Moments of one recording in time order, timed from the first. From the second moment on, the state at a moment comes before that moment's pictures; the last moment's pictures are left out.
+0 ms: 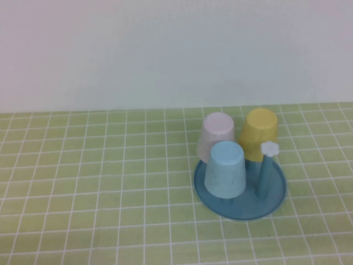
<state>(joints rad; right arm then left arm) 0.50 0.62 -0.19 1.75 -0.02 -1.90 -0.11 -0.01 0.00 -0.03 0.36 -0.09</state>
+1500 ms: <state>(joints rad) 0.04 0.24 -0.19 0.30 0.39 -0.38 -0.11 -0.01 0.00 -0.03 0.36 -0.09</state>
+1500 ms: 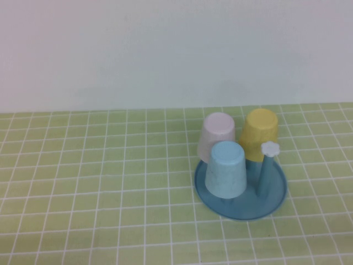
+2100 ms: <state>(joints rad) 0.09 -0.01 0.03 0.01 0.39 -0.03 -0.11 -0.01 0.00 -0.03 0.36 -0.09</state>
